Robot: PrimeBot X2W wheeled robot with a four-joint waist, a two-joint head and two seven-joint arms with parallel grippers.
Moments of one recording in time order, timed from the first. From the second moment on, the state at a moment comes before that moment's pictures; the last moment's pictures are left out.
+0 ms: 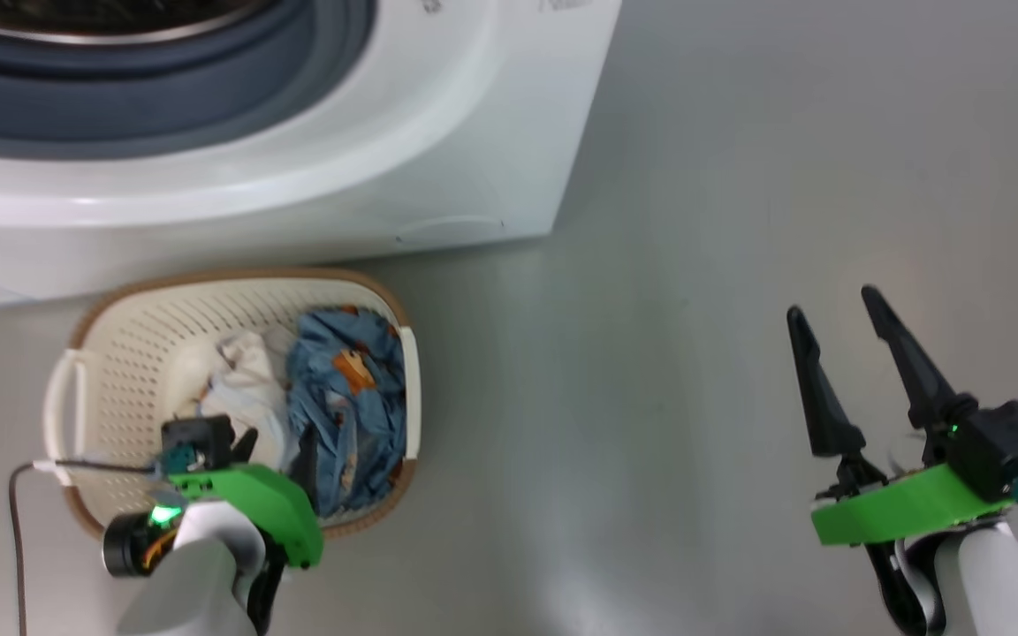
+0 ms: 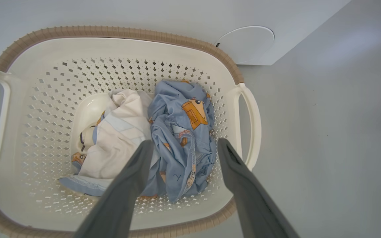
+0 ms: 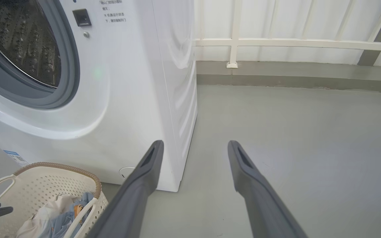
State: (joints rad) left arm -0.65 0.03 -0.27 1.17 -0.37 -0.13 -0.20; right arm -0.18 -0.12 0.02 0.01 0.15 0.12 -0.25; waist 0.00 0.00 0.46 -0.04
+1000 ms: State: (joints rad) left arm -0.98 0.10 -0.26 1.28 -0.54 -0.13 -0.20; right arm -0.34 -0.12 0.05 -0.08 0.18 0.12 -0.26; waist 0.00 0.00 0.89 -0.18
